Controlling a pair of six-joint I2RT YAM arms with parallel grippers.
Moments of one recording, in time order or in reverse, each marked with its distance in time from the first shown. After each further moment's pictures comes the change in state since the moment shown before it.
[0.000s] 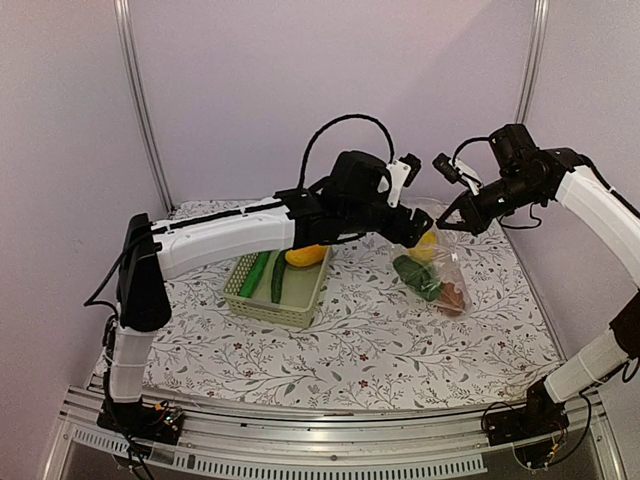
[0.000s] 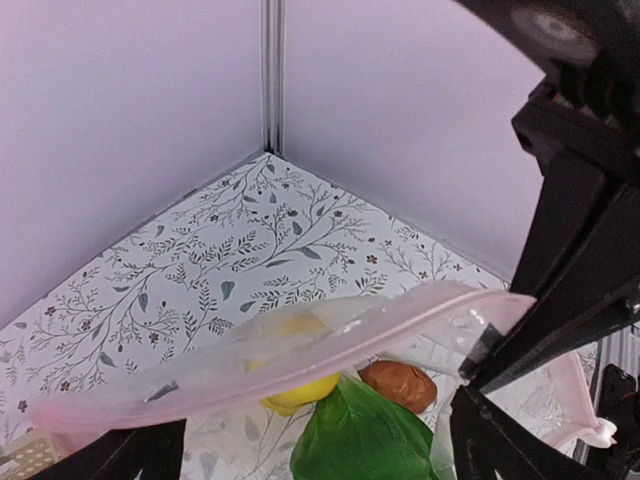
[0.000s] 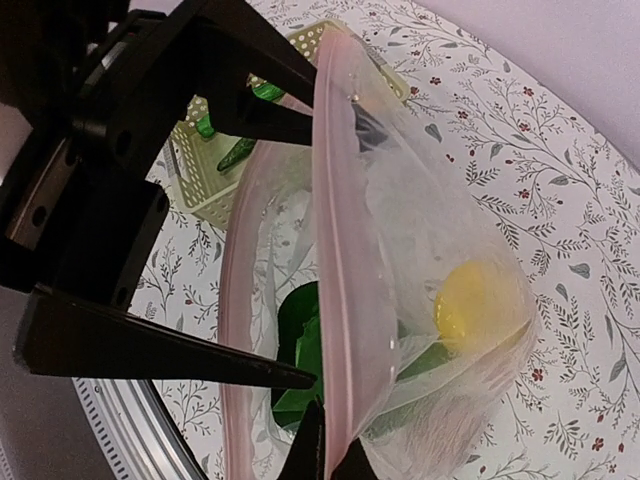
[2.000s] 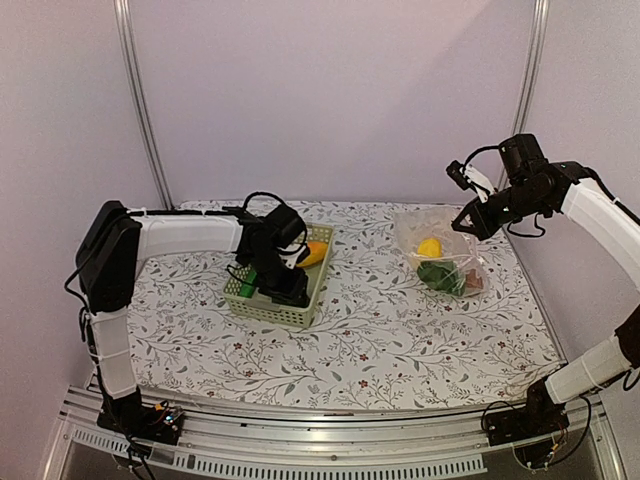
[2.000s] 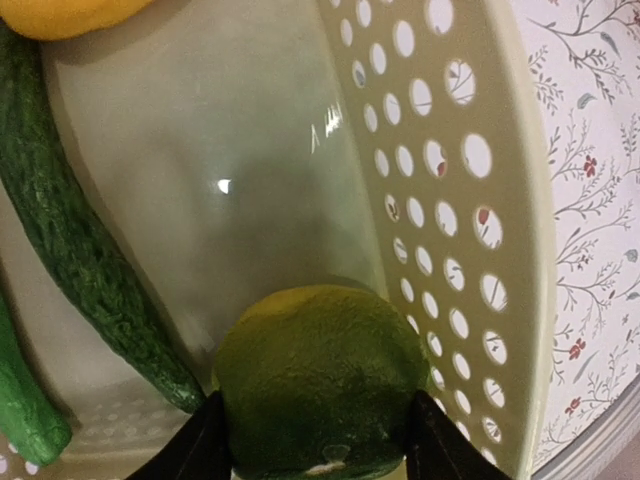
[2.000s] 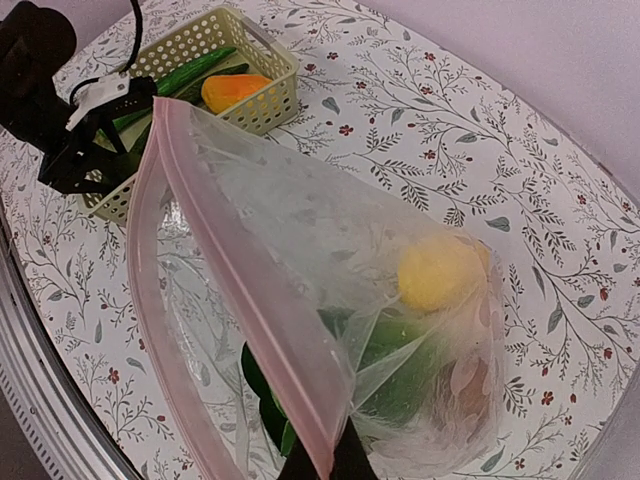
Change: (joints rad) left arm 0.297 -0.190 -0.570 -0.516 0.187 -0.230; right arm -0.053 -0.060 -0.120 0.105 0.183 0.016
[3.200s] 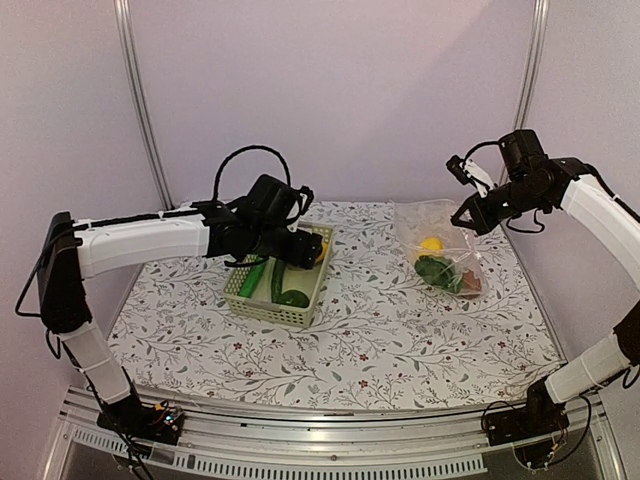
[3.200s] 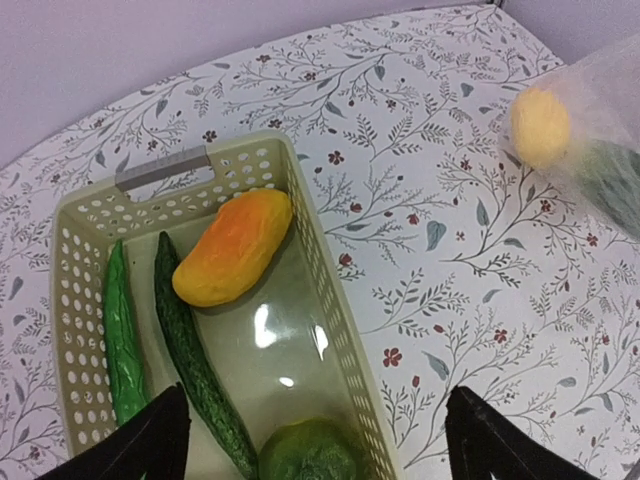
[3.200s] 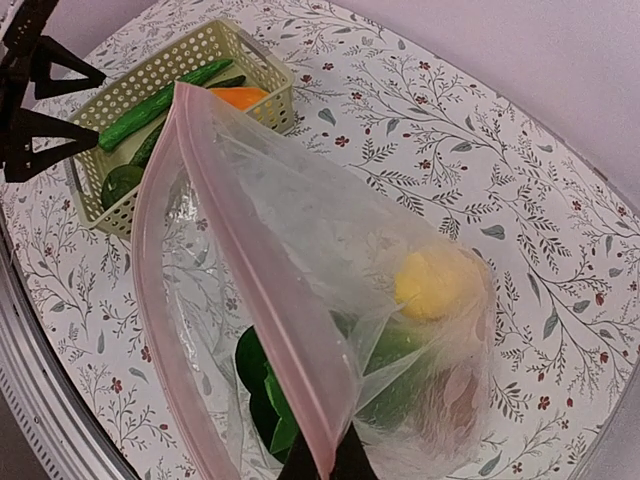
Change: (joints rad) left arm -0.115 -0.267 -0.099 0.385 -0.399 0.096; right arm 0.000 0.017 0.037 0.000 0.001 0.018
